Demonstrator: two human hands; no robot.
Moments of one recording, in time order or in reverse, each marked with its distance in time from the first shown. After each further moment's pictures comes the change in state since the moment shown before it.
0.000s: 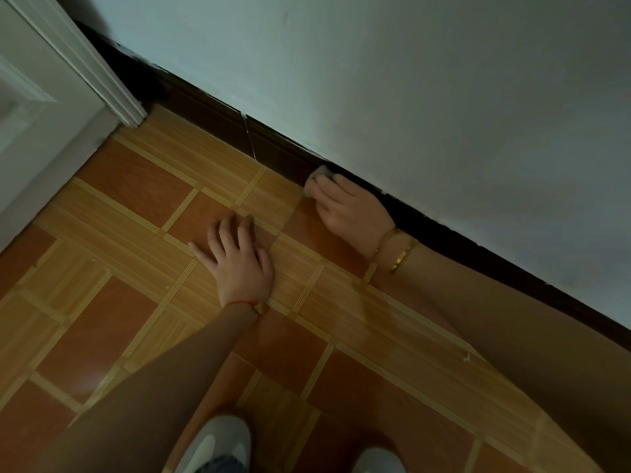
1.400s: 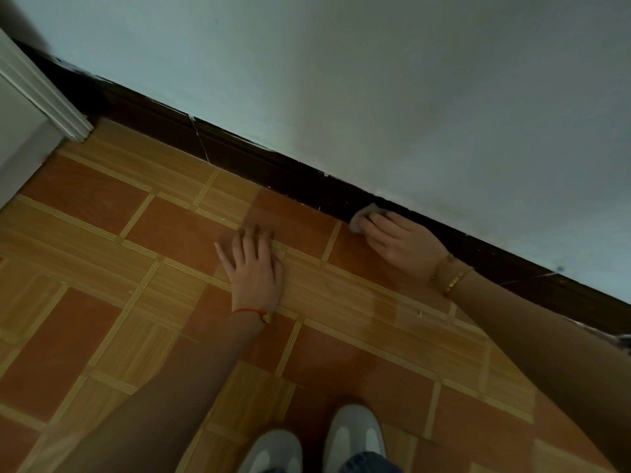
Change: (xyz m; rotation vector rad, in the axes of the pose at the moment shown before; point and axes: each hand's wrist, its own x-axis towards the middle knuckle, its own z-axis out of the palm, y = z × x) left_hand -0.050 0.052 0.008 -0.058 -0.104 0.294; right_hand -0.170 0.017 -0.059 -0.122 -0.299 0.008
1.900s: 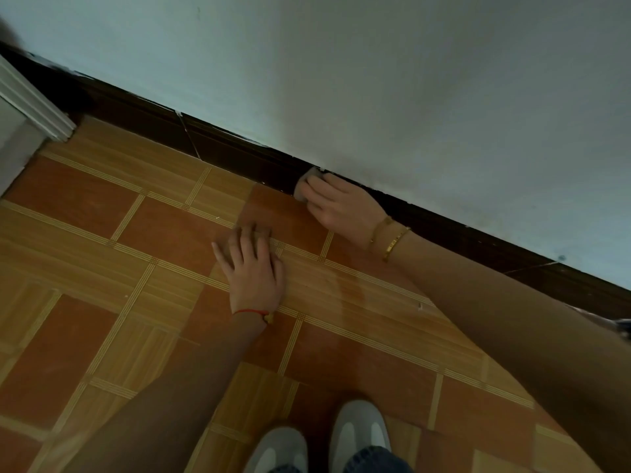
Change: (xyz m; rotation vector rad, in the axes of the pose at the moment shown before) left_hand -0.002 0.001 0.003 0.067 0.026 0.014; right_hand 0.102 -0.010 -0.005 0.112 0.205 0.007
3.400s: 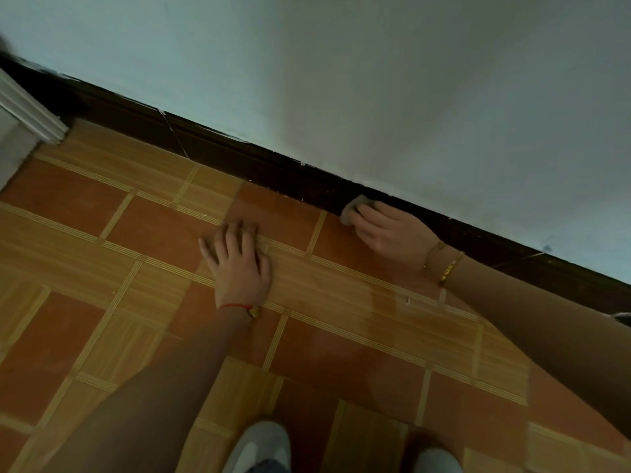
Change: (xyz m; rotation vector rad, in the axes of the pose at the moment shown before) left_hand 0.001 0.000 0.000 -0.054 0.004 -0.011; right_hand -0.113 0.013 -0.015 -0.085 -0.223 -0.029
